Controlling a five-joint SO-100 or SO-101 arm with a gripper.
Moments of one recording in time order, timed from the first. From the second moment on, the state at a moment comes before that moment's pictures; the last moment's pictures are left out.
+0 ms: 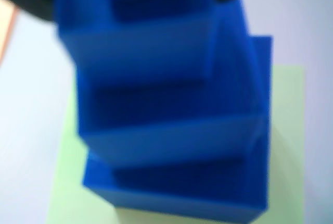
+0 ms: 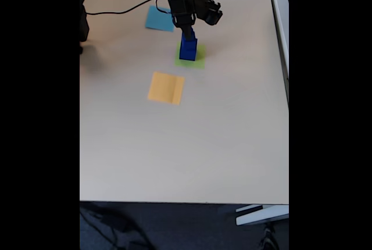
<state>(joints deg) 6.9 61.3 45.1 87.7 80.0</state>
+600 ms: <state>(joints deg) 6.9 61.3 45.1 87.7 79.1</state>
